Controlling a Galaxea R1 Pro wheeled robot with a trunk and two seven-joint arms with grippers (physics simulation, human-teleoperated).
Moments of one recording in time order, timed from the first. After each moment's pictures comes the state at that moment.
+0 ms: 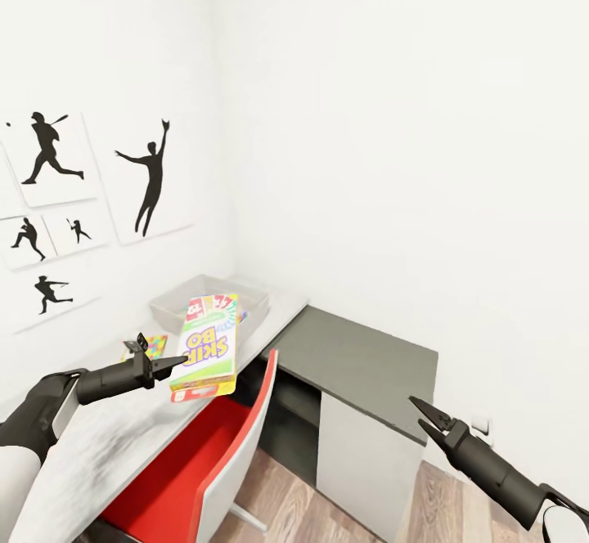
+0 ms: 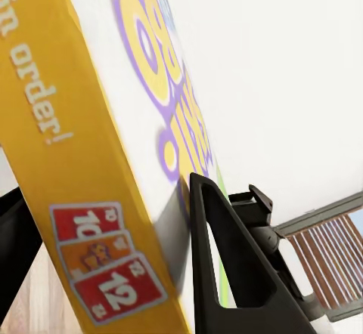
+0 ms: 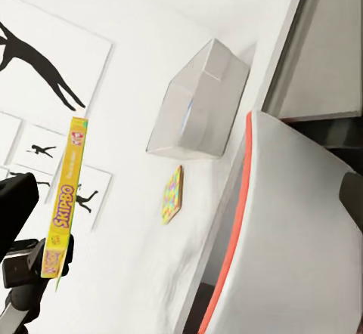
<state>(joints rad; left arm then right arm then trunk) -0.71 0.35 0.19 -0.66 0.18 0.87 -1.53 -0.05 0.00 -0.48 -1.56 -0.78 0.92 0.57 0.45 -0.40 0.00</state>
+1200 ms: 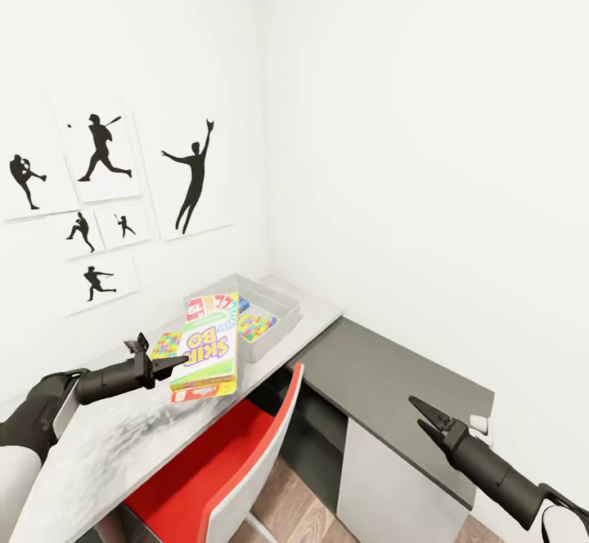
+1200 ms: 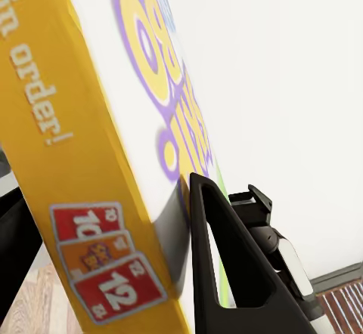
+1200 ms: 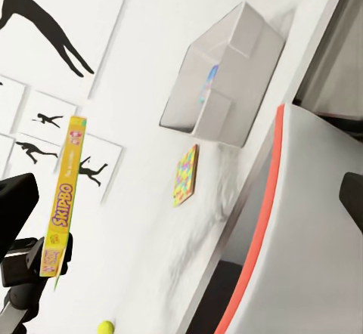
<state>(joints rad) -0.71 0.35 0.19 -0.66 0.18 0.87 -1.53 -0.05 0.00 -0.48 -1.56 -0.78 0.92 0.57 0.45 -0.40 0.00</state>
